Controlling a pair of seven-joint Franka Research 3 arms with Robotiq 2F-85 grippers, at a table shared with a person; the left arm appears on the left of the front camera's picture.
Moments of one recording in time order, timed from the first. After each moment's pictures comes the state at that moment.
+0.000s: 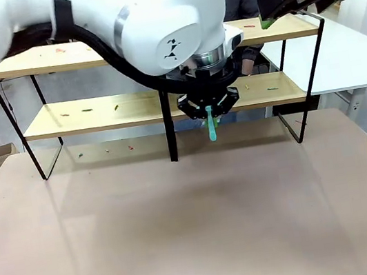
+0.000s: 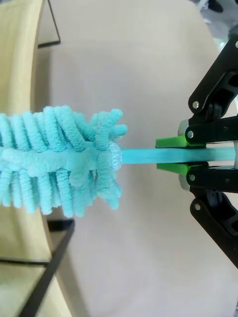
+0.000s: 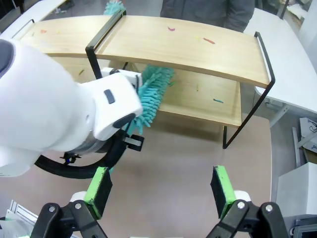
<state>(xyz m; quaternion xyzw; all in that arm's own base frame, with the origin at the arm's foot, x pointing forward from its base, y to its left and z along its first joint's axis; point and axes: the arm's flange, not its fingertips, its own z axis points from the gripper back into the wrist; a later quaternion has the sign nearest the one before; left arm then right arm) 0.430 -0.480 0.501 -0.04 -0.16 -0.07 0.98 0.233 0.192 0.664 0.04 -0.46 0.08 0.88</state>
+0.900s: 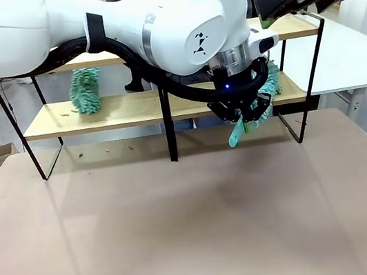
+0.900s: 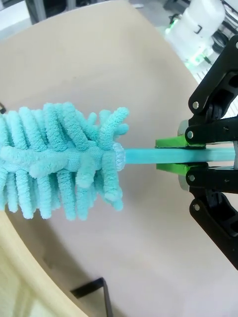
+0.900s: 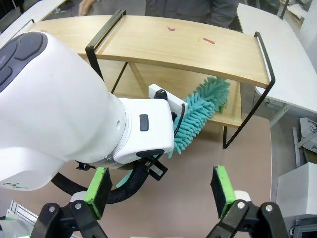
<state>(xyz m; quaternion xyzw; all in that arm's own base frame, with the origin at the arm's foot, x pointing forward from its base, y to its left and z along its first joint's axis) 0.419 -0.523 0.496 -0.09 -0.12 -0.26 0.95 0.233 0.192 0.664 0.04 -0.46 0.08 0.88</state>
